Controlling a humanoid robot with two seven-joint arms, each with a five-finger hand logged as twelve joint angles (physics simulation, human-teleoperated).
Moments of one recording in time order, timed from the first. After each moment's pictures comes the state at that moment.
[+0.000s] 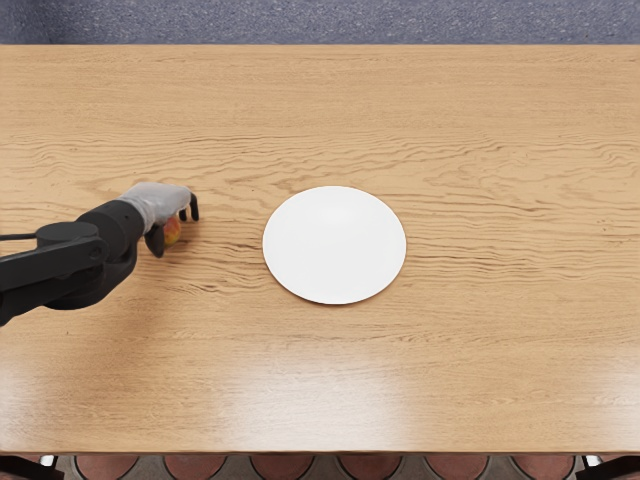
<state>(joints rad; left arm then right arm) -1.08 0.56 -0.03 -1.38 1.42 -0.02 0.61 -0.04 0.00 -0.05 0.22 -0.06 0.09 0.07</state>
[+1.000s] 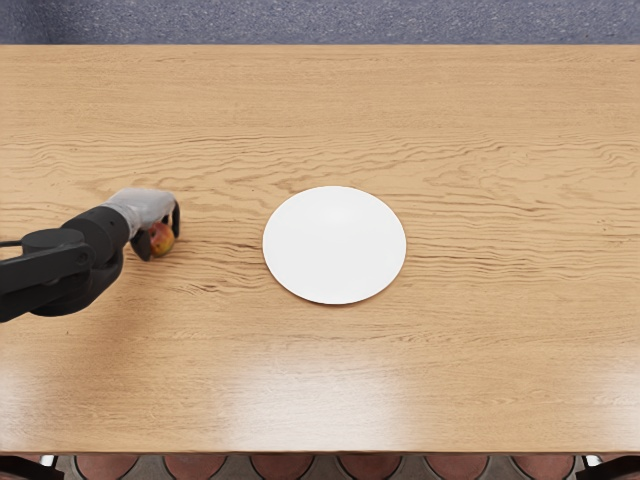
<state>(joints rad) -1.05 0.60 -0.03 -1.38 1.42 -0.01 0.61 -0.04 0.00 -0.05 0.22 -0.06 0.09 0.07</state>
